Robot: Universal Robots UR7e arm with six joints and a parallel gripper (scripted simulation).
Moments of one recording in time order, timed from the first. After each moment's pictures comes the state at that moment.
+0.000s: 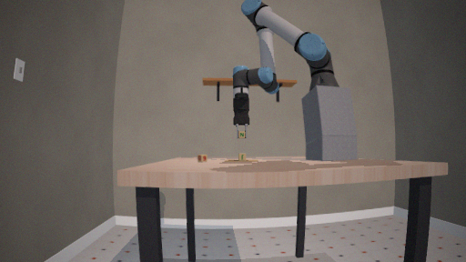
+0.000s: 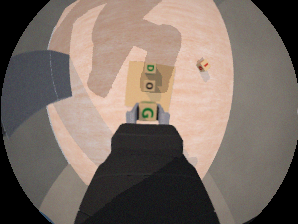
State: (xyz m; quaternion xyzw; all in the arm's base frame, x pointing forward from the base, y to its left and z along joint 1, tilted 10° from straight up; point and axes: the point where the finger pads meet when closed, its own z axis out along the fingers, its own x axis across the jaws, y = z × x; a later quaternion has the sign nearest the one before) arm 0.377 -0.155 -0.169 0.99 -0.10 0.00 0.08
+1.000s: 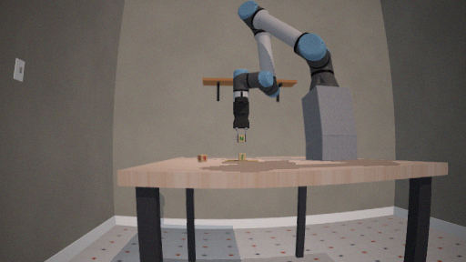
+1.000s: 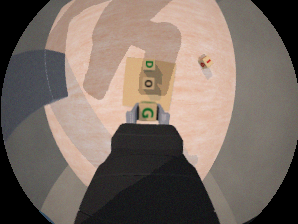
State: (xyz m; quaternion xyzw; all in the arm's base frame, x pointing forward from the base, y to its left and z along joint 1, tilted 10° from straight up) arm 0.378 -0.163 -0.185 0.99 -0.10 0.01 0.09
